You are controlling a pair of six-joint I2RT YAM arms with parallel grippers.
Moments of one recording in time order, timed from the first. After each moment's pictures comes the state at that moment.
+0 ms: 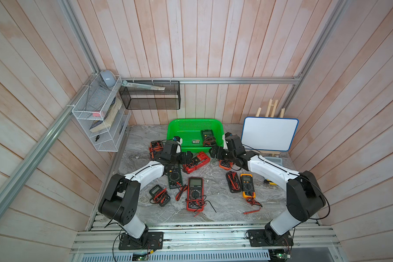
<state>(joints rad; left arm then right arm) -0.41 1.65 1.01 -0.04 0.17 -0.30 0.54 1.60 1.05 -0.17 -0.08 0.64</state>
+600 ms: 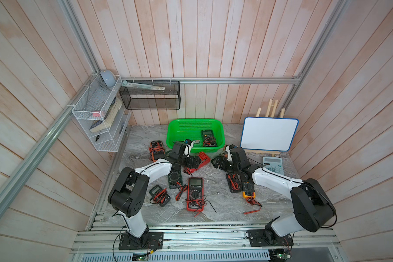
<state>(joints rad) -0.48 1.75 1.06 -0.09 0.28 -0.22 0.54 1.51 0.83 0.00 -0.16 0.77</state>
